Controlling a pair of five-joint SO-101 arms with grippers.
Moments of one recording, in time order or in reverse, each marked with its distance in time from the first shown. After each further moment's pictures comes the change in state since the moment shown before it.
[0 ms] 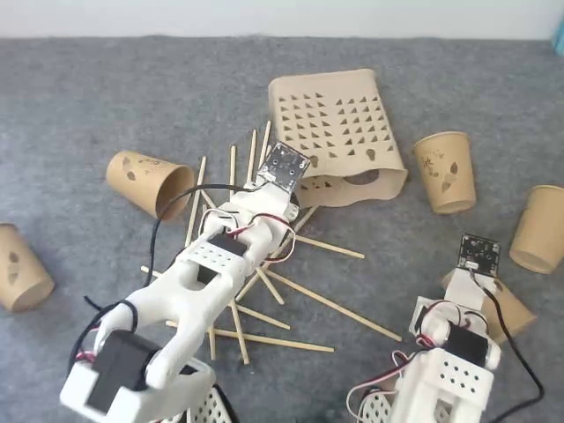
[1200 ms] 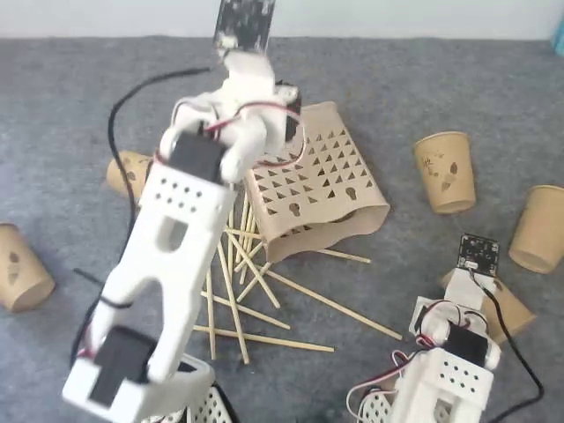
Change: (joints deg) left arm -1.9 2.3 -63.7 54.9 17.5; right arm 0.0 0.0 0.1 0.0 0.4
